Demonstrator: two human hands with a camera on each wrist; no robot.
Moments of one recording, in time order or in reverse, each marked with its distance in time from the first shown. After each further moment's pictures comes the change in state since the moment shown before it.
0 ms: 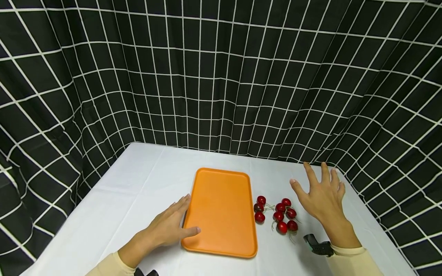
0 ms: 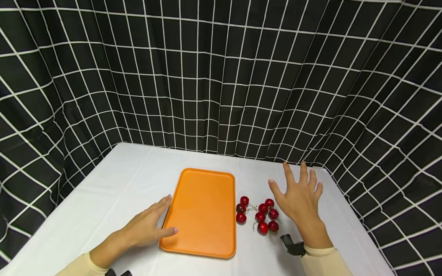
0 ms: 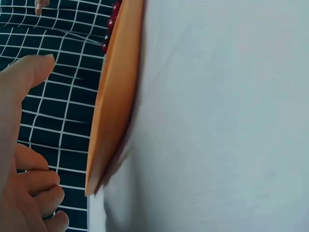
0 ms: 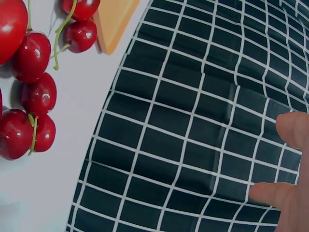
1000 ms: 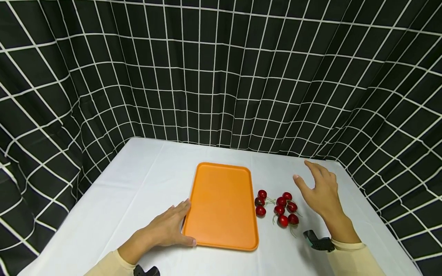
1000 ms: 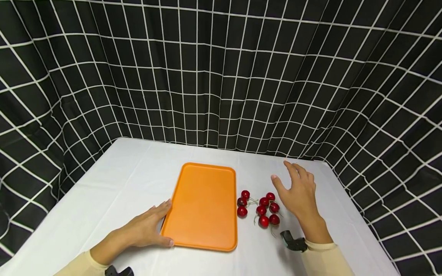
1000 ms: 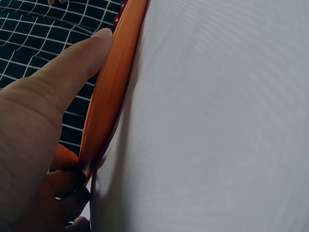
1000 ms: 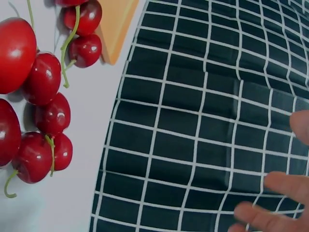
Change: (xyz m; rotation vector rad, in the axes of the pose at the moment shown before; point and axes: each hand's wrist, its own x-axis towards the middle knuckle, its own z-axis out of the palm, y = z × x) left_hand -0.009 -0.015 0.008 0.033 -0.190 0.099; right_hand -0.003 0.006 0.006 0.278 0.039 -0.036
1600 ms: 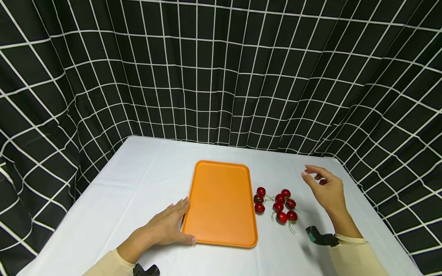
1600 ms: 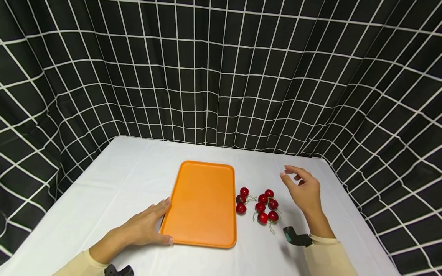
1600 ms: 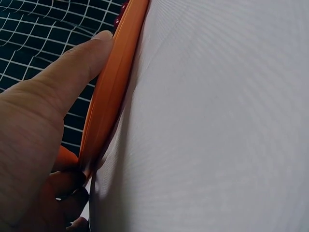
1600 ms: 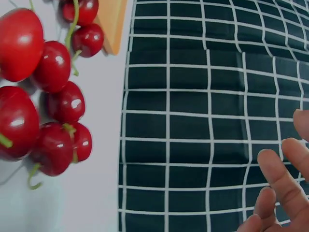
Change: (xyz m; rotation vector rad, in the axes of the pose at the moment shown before) left_hand 0.000 -0.003 0.002 -0.009 -0.003 -0.006; right_hand -0.004 0.024 0.003 0.315 0.089 0.147
